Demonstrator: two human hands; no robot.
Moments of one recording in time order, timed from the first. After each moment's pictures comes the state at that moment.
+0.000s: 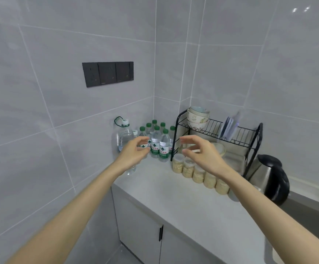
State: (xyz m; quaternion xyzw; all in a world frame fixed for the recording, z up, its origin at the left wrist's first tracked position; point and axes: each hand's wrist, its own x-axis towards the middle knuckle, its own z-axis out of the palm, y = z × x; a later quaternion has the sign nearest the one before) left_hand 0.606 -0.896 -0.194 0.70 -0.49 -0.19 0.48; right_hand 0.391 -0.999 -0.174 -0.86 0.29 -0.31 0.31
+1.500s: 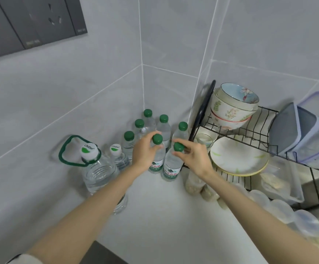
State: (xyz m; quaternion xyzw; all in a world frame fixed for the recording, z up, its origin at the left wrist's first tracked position) left_hand 0.787 -1.242 -0.350 0.70 -0.51 -0.19 0.46; right_hand 0.618 -1.291 -0.341 -0.80 0.41 -0.31 0.32
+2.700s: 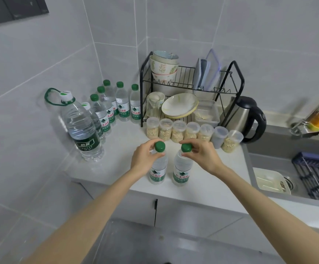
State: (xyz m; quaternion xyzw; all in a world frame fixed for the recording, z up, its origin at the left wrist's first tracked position) left_hand 0.618 -1.024 -0.361 0.62 -0.58 -0.34 0.40; right_hand 0.402 -1.052 -0.338 -0.74 0.51 -0.29 0.32
